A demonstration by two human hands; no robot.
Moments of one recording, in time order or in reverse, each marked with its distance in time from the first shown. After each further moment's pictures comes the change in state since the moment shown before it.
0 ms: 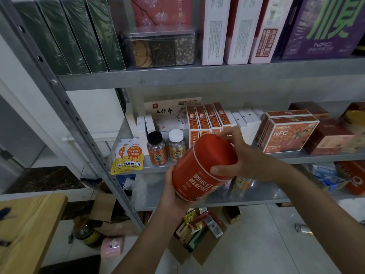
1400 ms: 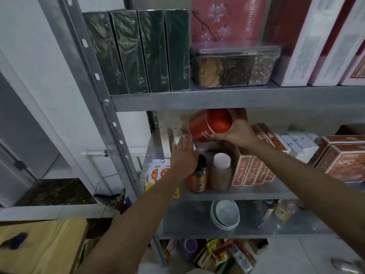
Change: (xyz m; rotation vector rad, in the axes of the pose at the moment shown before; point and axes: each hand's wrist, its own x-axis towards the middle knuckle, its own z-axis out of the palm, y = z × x) left_hand 0.146 0.193 -0.053 2.166 0.365 0.654; right_hand 0.254 0.019 0.015 -0.489 0.642 -0.222
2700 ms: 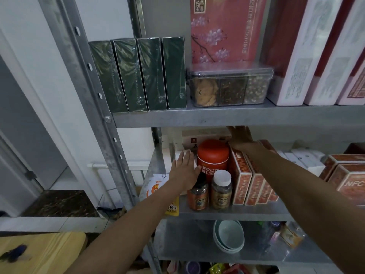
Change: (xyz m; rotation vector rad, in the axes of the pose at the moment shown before) left_hand 0.002 0.003 -0.007 0.064 -0.158 -0.051; right_hand 0.059 0.064 0.013 -0.481 -0.379 0.213
